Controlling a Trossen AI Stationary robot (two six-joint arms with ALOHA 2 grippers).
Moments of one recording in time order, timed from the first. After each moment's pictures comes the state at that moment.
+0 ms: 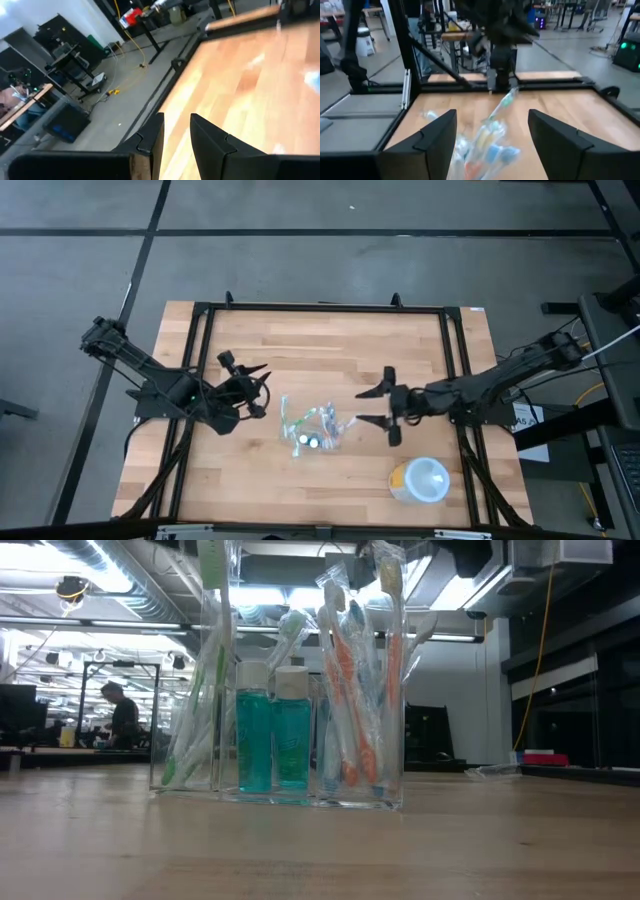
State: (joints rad) left arm -0.52 1.13 0.95 -0.59 -1.21 -0.24; right arm 0.41 1.16 0.65 0.36 0.36 0.10
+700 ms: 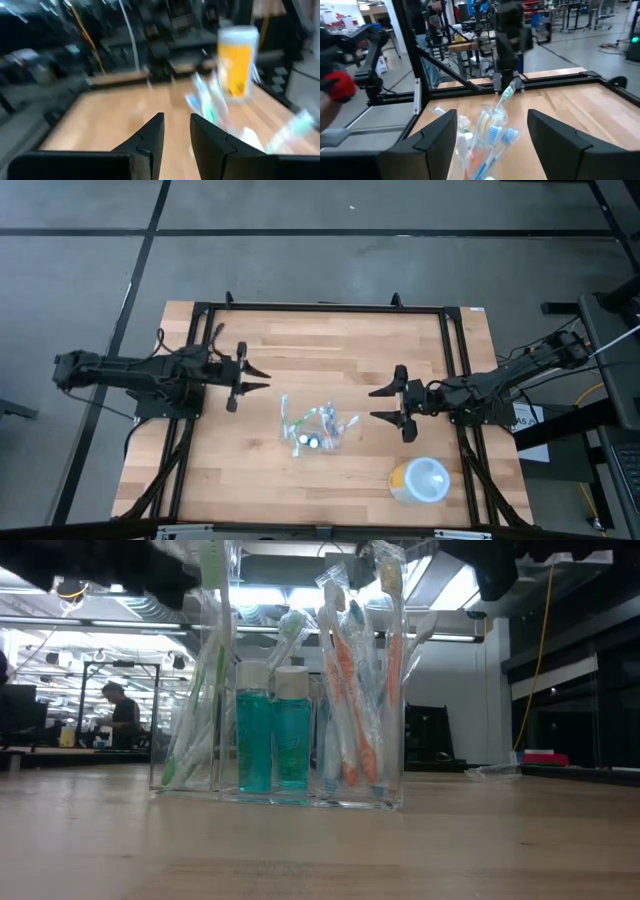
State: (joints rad) left arm 0.04 0.61 0.37 0.15 0.05 0.13; right arm 0.41 0.96 0.47 0.42 0.34 0.17
